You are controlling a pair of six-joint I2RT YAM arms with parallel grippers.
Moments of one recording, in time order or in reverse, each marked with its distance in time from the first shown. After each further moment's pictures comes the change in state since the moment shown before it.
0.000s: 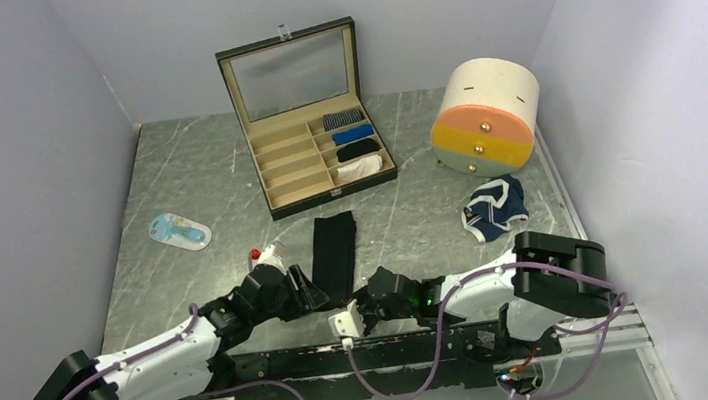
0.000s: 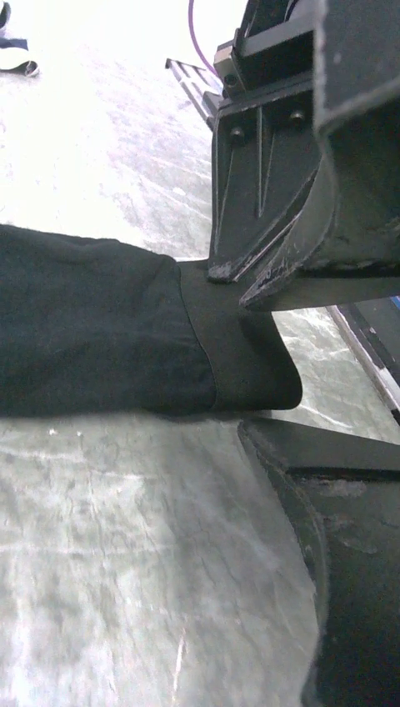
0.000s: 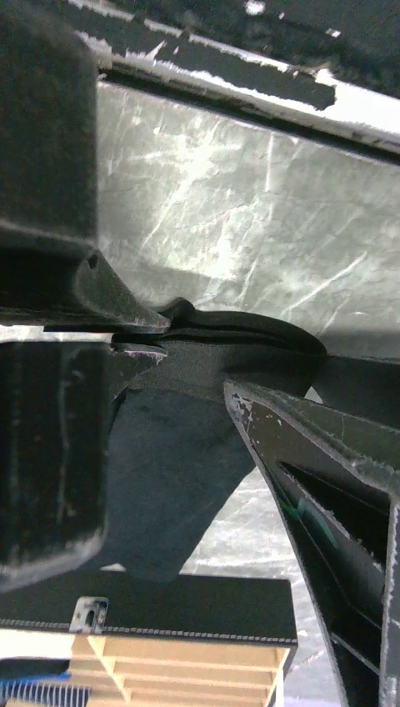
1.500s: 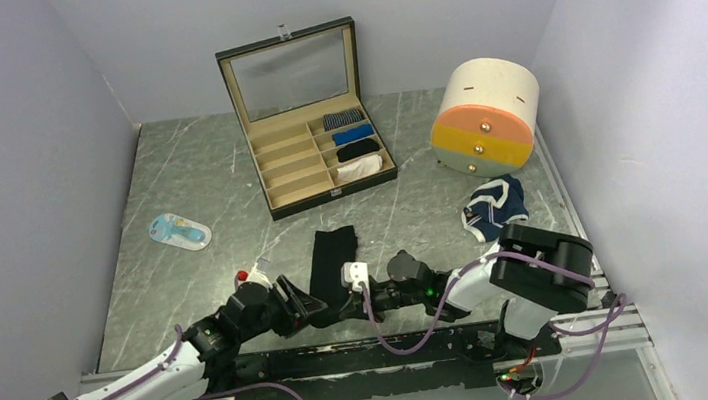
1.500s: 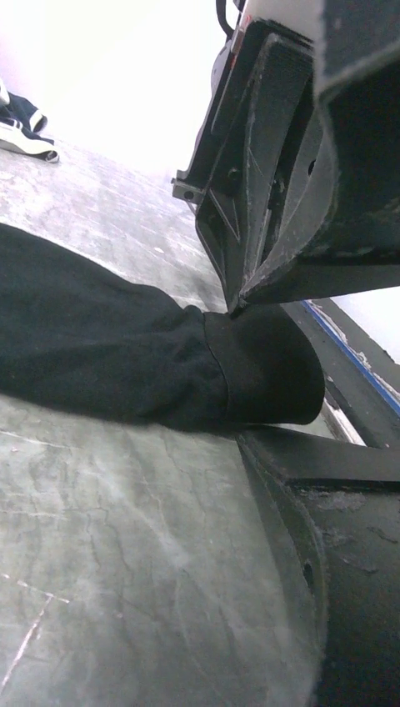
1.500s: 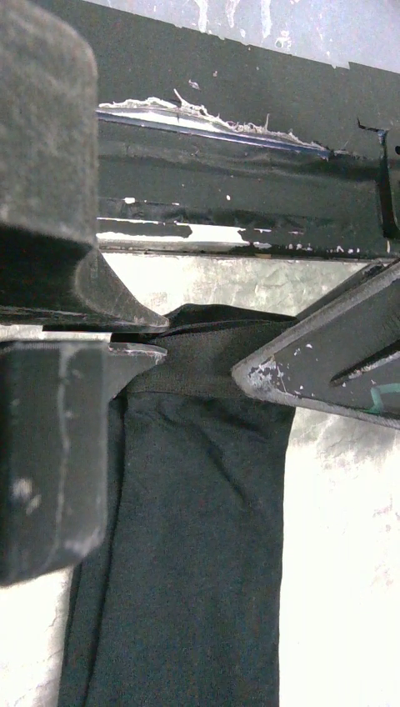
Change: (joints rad) left arm 0.002 -0.306 -0.148 -0.062 0.068 -0.294; right arm -0.171 0.080 -0.103 0.386 -0.388 0.795
